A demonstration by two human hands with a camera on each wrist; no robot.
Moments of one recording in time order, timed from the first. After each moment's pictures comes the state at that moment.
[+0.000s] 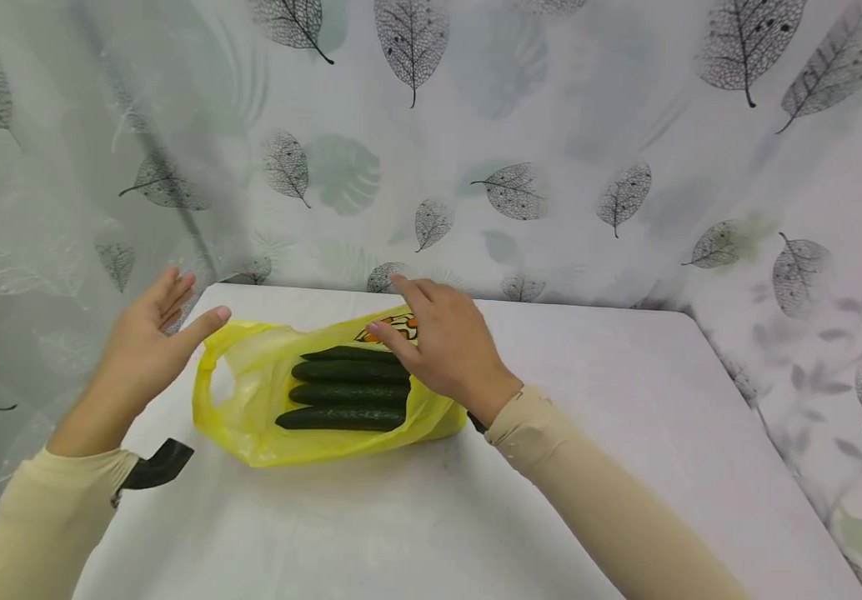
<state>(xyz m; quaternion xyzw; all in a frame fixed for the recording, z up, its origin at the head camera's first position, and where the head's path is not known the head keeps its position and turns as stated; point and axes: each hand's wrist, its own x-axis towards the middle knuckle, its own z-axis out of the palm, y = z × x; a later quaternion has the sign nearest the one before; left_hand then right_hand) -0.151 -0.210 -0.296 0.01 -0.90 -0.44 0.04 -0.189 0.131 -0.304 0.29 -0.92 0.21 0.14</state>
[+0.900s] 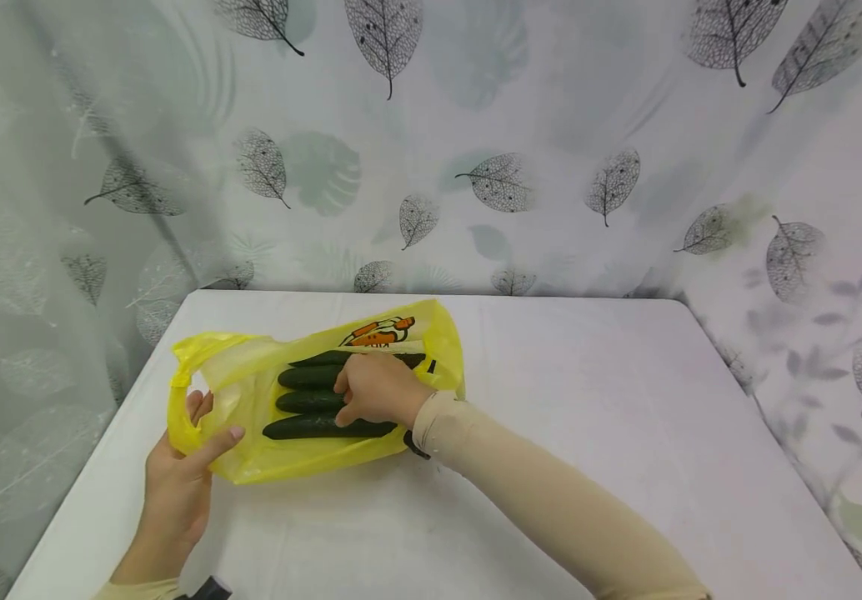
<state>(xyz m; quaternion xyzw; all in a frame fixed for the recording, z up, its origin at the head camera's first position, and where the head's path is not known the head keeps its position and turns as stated) -0.102 -0.167 -0.417 0.16 -0.60 -0.78 0.07 -0.208 0.070 -0.364 0.26 -0.91 0.22 -0.21</state>
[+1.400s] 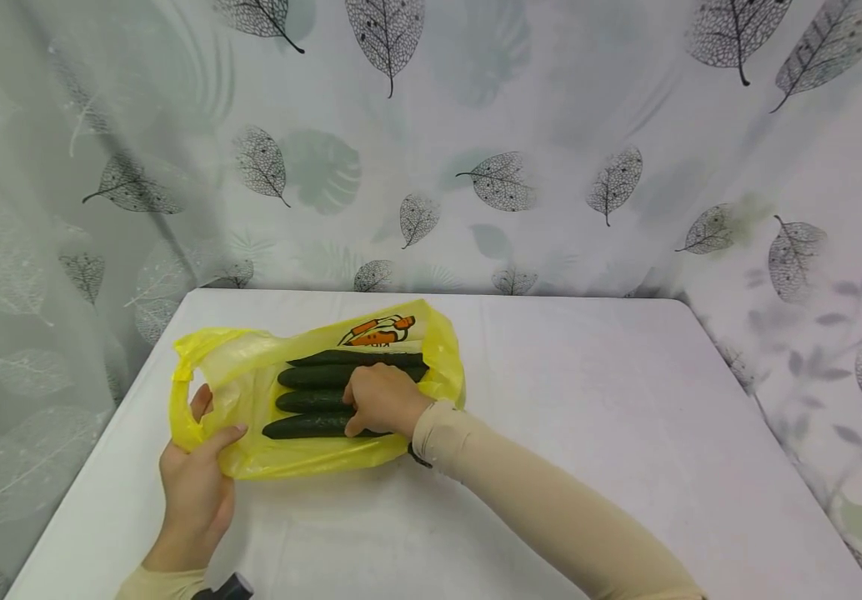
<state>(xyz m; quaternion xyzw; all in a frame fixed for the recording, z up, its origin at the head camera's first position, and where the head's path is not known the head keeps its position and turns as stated) -0.108 -0.141 -0.417 0.17 -0.53 -0.82 0.14 -0.207 0.070 -0.391 0.26 -0.92 0.19 -0.20</state>
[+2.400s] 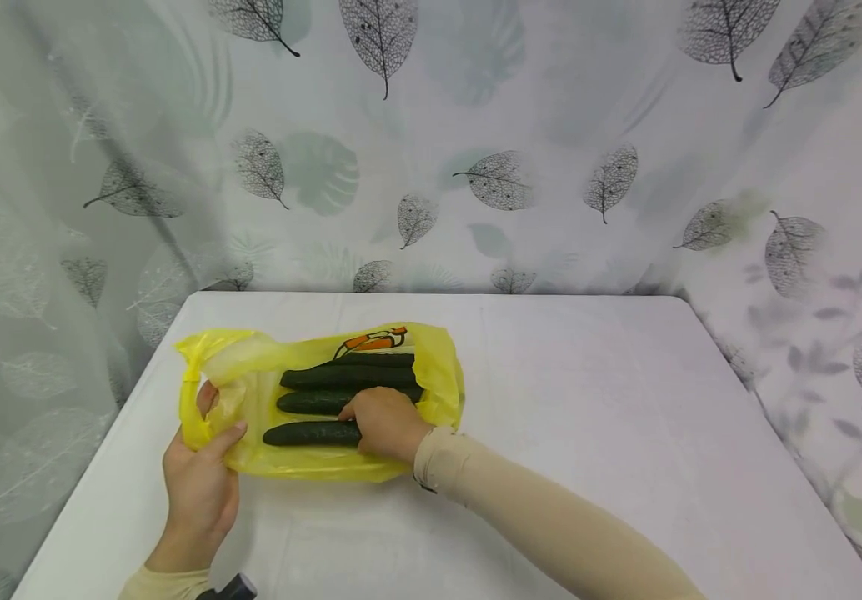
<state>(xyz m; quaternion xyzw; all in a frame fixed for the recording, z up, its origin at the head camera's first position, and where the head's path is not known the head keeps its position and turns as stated) -0.105 -0.135 -0.415 0.14 -0.56 -0.80 0.15 -0.189 0.072 -0.425 0.30 -0.93 0.14 -0.15</state>
